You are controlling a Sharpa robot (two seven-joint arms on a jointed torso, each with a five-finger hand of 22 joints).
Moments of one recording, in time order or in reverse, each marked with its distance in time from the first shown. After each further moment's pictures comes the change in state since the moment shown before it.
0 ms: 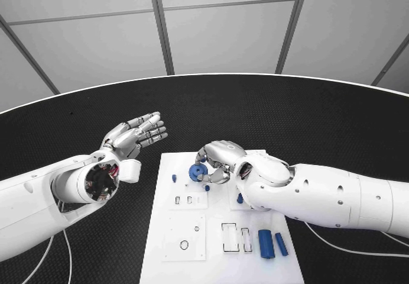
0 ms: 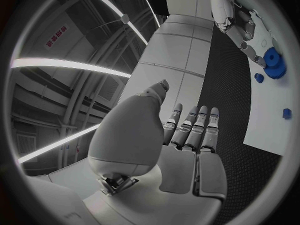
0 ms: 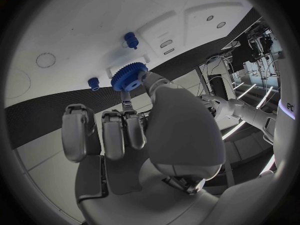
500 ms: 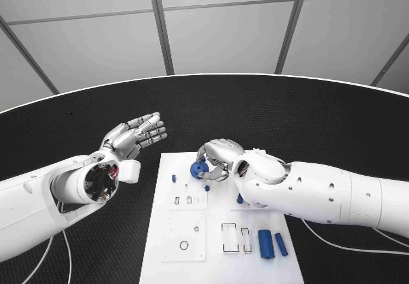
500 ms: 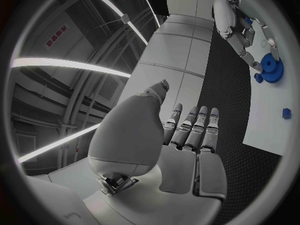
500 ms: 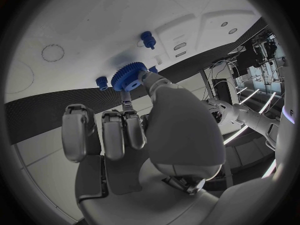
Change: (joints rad) left arm 0.000 0.001 0.000 -0.001 0.000 0.002 -0.003; left_hand 0.000 0.000 0.003 -0.003 0.000 0.000 0.000 0.000 0.000 -0.003 -0.003 0.000 0.000 -0.004 0.004 0.000 -0.001 0.000 -0.004 -0.004 0.000 0.000; right arm 0.000 0.037 0.000 -0.070 -0.021 0.011 -0.007; right_hand -0.003 -0.003 0.001 -0.001 0.000 0.001 -0.001 0.003 -0.002 0.000 0.000 0.000 0.000 0.000 0.000 0.000 0.000 0.000 0.000 0.000 0.000 0.000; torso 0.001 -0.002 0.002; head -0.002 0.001
